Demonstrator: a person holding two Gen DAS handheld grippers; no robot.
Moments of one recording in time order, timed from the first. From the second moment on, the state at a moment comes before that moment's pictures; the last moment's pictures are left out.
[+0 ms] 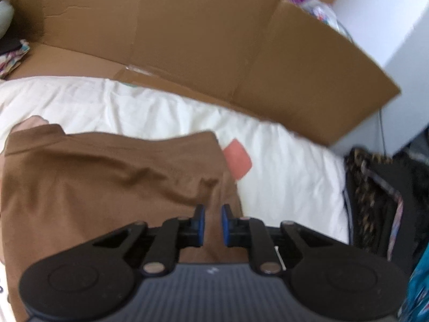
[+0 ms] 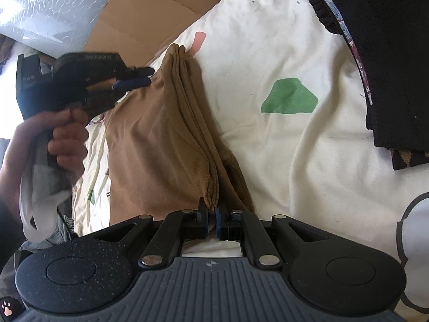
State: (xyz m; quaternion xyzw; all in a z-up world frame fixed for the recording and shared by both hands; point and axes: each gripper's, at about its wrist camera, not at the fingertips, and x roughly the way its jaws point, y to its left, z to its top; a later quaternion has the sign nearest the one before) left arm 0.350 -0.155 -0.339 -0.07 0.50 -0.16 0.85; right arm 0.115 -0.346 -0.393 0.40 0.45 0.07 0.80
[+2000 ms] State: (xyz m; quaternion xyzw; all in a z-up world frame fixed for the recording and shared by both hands) left arm 0.401 -0.115 -0.343 0.01 0.48 -0.17 0.86; right arm 0.180 -0.332 -0.379 0.27 0.47 0.02 0.84
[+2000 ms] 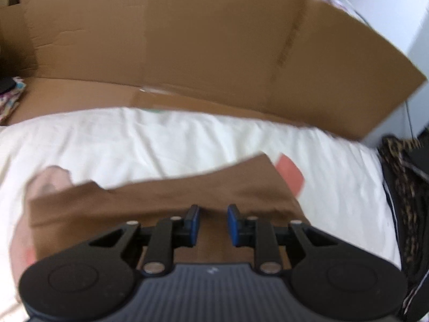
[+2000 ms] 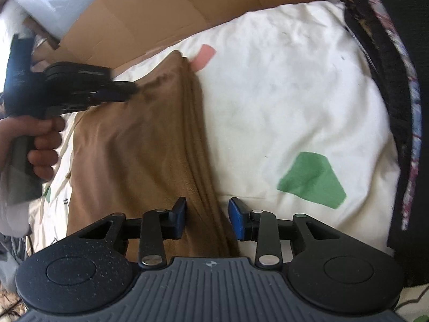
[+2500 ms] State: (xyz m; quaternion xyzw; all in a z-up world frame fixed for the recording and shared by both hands) left arm 0.421 -0.018 -0.298 0.04 0.46 -0.09 0.88; right arm 0.204 -0.324 -0.358 0.26 0.46 0.05 0.85
